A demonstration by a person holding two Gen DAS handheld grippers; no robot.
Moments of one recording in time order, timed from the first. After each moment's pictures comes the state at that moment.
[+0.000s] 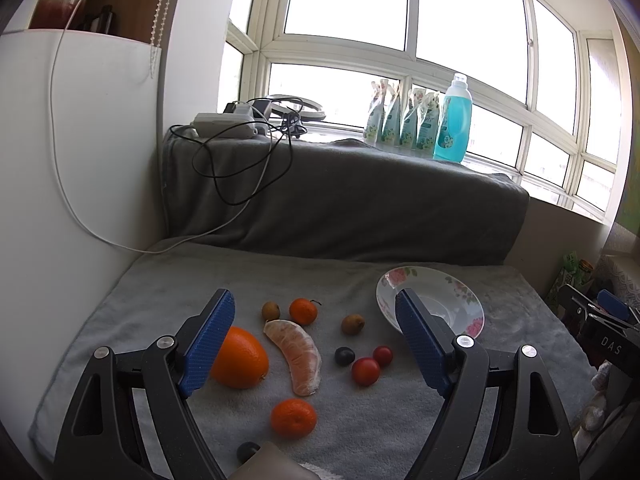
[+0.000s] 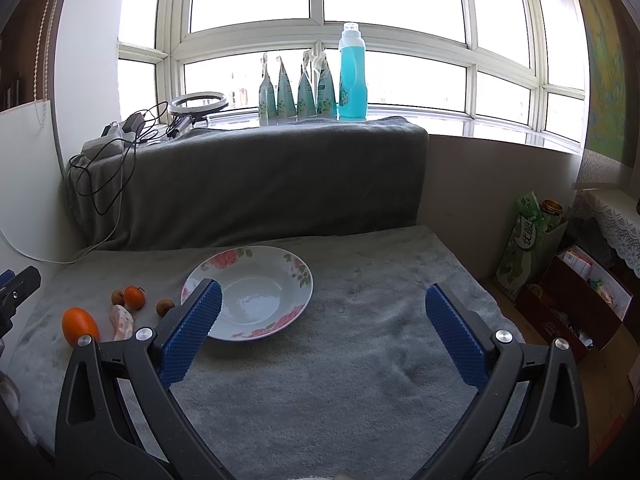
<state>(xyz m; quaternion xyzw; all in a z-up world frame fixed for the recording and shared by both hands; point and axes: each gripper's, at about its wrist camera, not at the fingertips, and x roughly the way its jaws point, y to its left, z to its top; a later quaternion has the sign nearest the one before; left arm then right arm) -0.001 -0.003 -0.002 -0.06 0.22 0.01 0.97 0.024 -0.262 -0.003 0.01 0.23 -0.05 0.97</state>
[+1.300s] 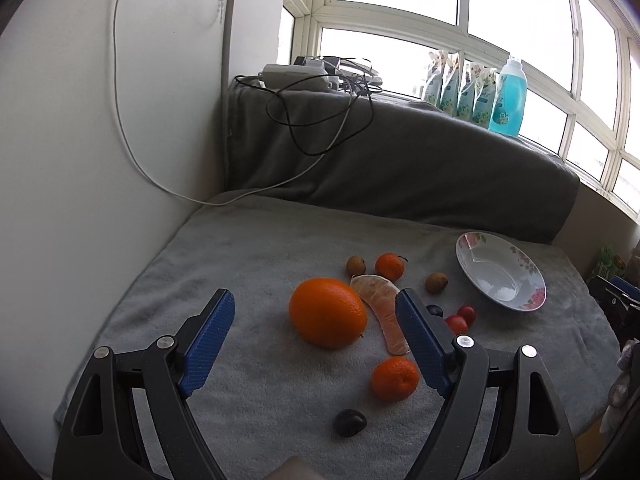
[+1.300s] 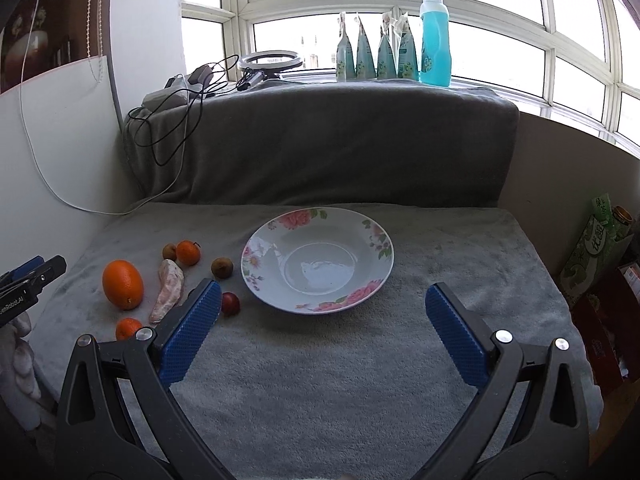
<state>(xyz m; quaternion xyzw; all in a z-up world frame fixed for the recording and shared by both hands) -0.015 0.065 -0.040 -0.08 0.28 0.09 0.95 0.054 -0.232 -0.037 -0.01 0.30 0.11 0.95</state>
